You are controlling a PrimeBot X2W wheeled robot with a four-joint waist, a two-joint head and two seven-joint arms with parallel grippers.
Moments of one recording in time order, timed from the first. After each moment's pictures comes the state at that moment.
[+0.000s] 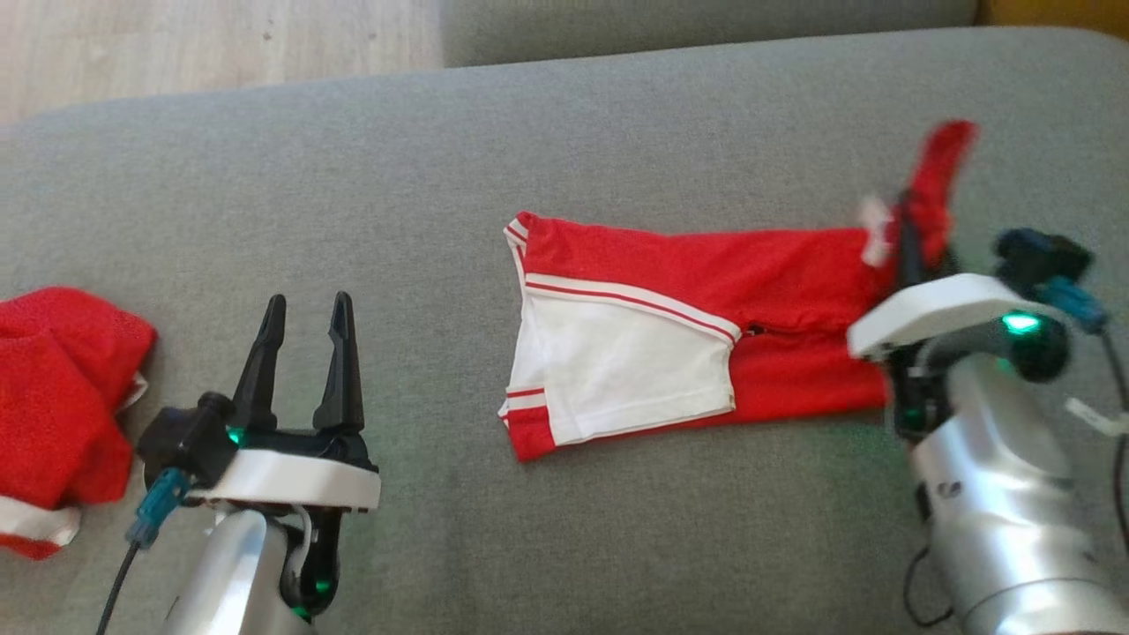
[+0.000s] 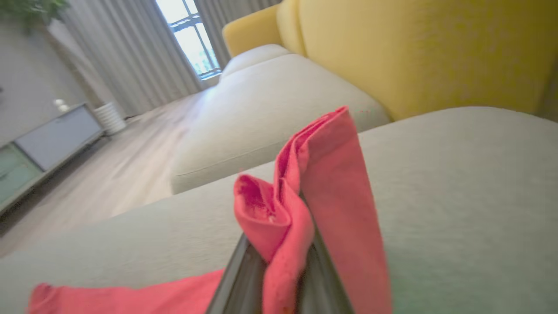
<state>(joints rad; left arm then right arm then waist) -0.23 0.13 -0.21 0.33 -0.45 -0.11 -0.25 -0.62 -0.05 -0.05 0.89 0.28 0.12 -0.25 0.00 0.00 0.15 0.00</state>
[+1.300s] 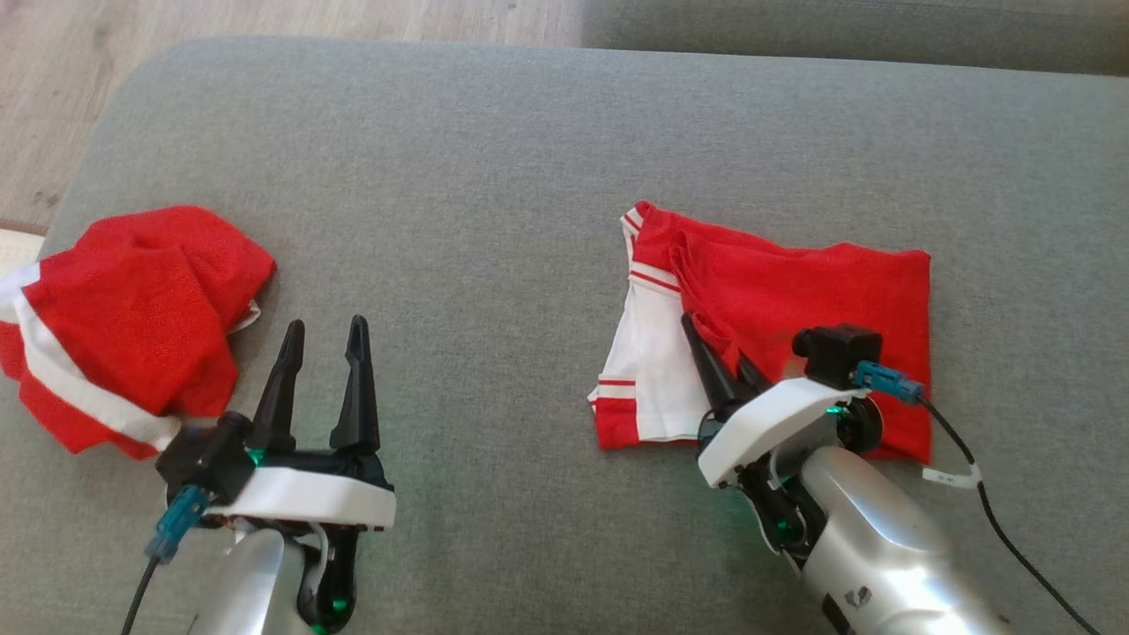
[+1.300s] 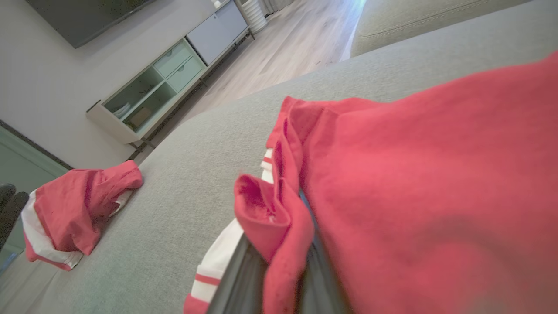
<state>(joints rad) -0.21 0.10 -0.20 0.35 -0.45 -0.12 -0.25 -0.48 -0.06 0.61 0.78 0.74 0.12 -0.22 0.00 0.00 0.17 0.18</state>
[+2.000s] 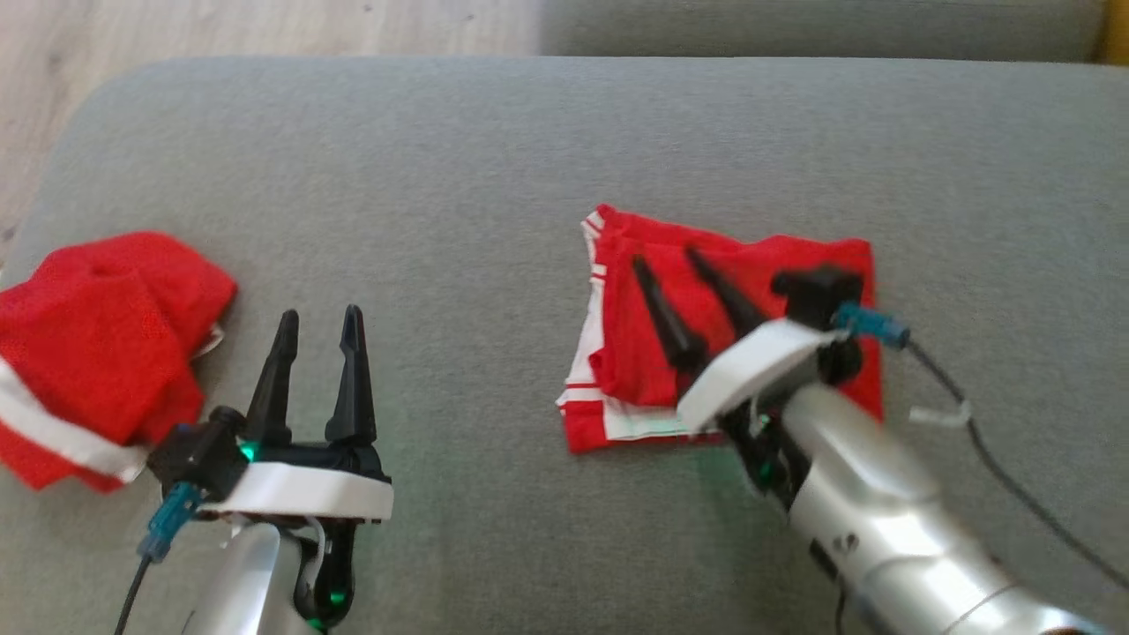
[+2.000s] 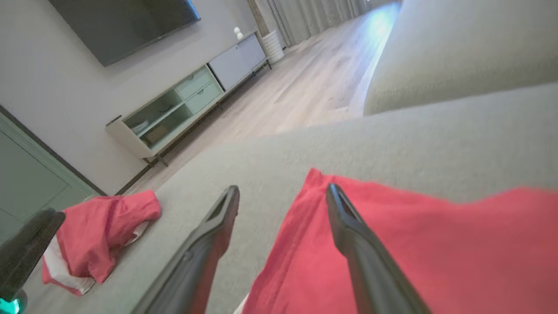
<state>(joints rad) -0.21 0.10 -0.19 0.33 -0.45 -0.12 -0.25 -0.60 -0.07 0.71 0.77 0.78 0.12 -0.25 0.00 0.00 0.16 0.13</state>
